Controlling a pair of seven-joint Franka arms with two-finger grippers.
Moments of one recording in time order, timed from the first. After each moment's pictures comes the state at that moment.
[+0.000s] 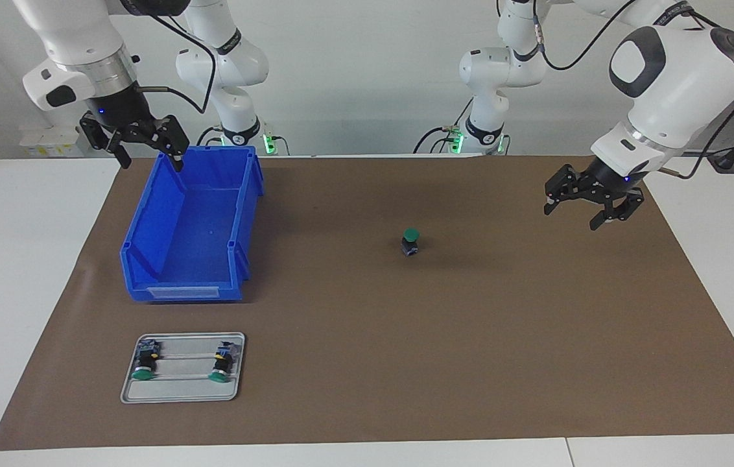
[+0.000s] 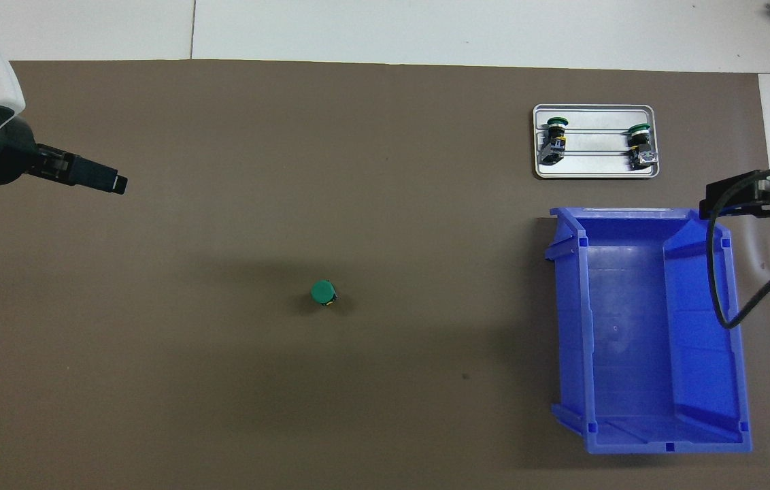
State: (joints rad) left arm -0.09 0.13 0.01 -1.53 -0.18 1.71 0.19; right arm 0.03 0.00 -0.01 -1.49 -0.01 1.52 0.14
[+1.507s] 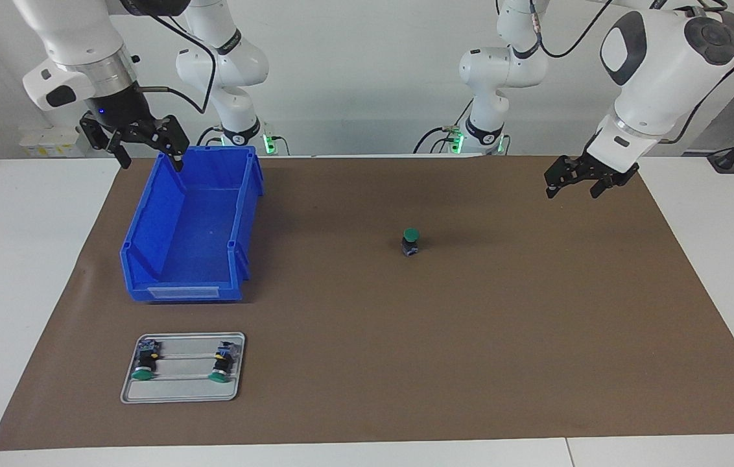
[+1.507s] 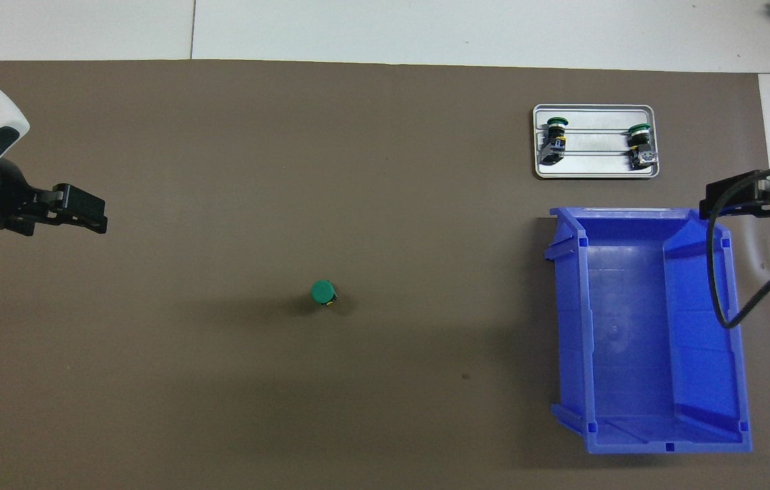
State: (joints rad) left arm -0.10 0.05 0.03 -1.62 -0.06 1.58 -0.03; right arm 0.03 0.00 -0.01 -1.49 -0.01 1.52 0.14
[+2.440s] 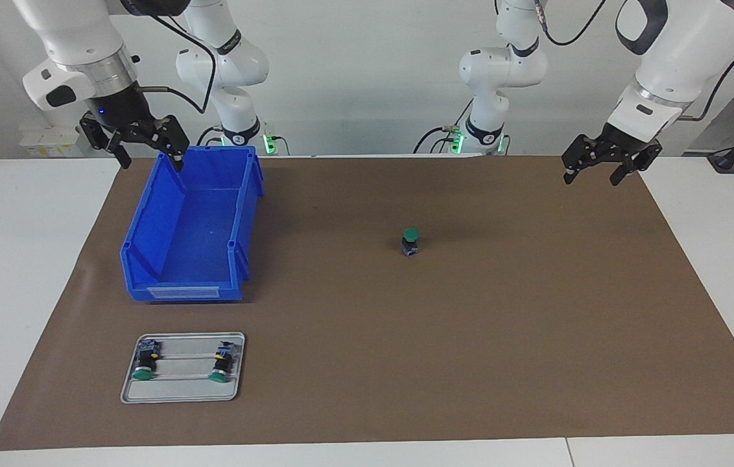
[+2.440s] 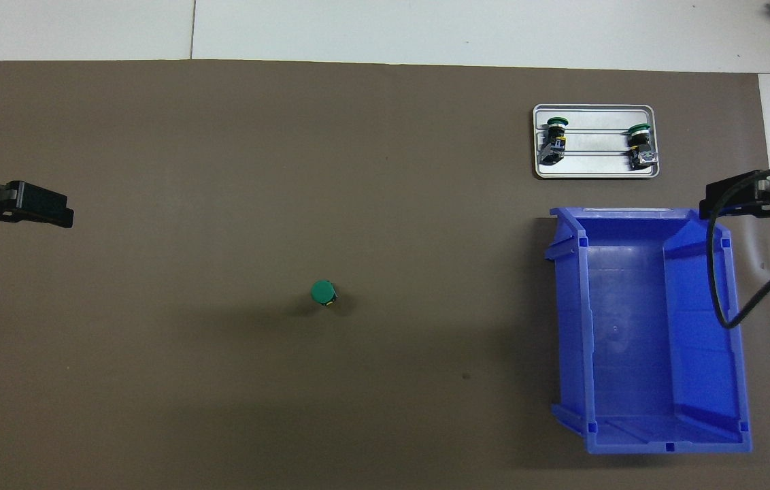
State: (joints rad) left arm -0.07 -0.02 0.02 -1.59 -0.02 1.57 0.08; right arm 0.03 0.00 -0.01 -1.49 -0.01 1.52 0.14
